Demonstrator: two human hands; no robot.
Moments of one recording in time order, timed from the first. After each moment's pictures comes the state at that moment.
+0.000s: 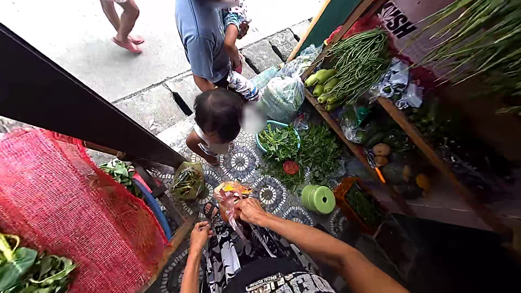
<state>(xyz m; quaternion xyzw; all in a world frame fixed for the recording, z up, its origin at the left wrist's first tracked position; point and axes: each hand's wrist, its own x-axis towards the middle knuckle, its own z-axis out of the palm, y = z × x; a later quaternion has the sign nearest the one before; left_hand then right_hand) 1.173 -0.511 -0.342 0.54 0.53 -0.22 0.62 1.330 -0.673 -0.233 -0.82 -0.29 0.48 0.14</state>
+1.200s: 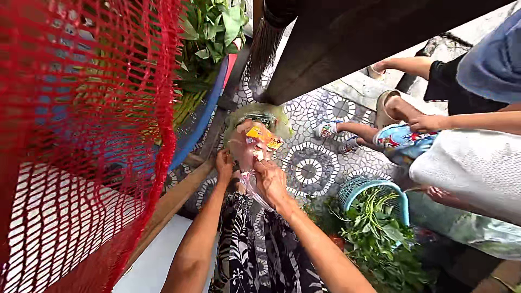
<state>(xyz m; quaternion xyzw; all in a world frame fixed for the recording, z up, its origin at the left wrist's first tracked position) 1.204 -0.477 -0.682 0.40 0.74 0.13 0.52 1.378 -0.493 -0.535 -0.68 -0.58 0.41 0.19</state>
